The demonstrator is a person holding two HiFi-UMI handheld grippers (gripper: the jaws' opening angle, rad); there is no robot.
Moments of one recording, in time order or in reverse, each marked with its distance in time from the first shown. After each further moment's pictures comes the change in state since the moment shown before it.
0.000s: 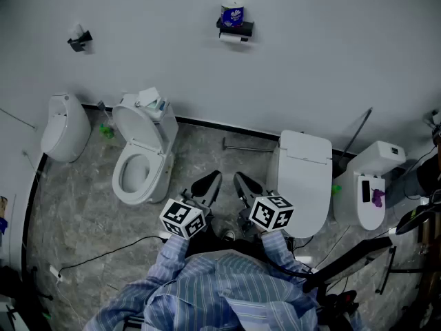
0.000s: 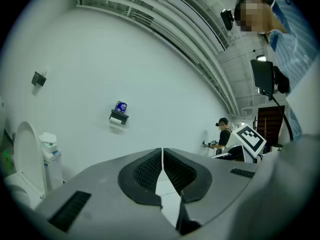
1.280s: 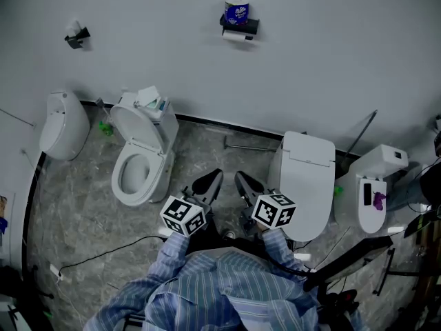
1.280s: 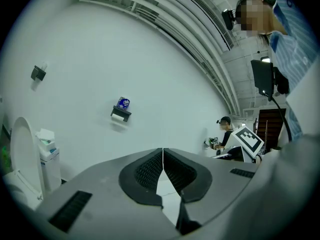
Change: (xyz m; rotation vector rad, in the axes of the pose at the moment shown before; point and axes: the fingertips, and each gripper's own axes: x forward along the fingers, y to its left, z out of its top) left arm 0.027 0.035 -0.005 -0.026 0.020 -0.007; right arm 0.035 -0.023 0.005 0.028 0.036 0.015
